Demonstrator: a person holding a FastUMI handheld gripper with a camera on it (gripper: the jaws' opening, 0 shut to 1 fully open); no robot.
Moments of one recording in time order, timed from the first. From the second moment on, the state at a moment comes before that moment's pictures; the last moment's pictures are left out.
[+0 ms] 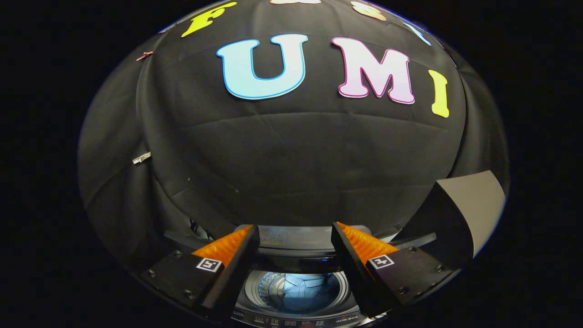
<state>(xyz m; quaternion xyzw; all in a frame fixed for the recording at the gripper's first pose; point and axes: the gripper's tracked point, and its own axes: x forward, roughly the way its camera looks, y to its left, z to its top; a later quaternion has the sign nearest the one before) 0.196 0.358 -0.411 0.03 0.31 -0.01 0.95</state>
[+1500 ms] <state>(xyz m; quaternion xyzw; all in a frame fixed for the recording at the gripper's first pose) 0.153 0.325 -0.313 0.05 0.29 0.03 0.95</state>
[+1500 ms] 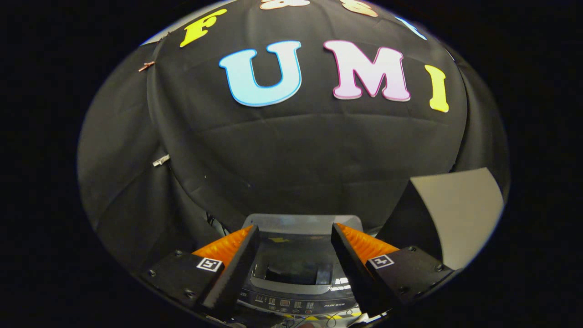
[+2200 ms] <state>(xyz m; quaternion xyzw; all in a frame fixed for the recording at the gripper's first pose) 0.121 0.158 -0.097 0.04 0.10 -0.01 0.99</state>
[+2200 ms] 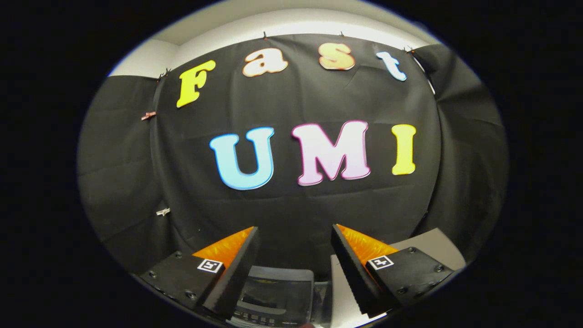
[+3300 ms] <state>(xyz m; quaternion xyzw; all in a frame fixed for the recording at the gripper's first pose) 0.098 -0.057 -0.037 0.05 0.00 -0.05 1.00</state>
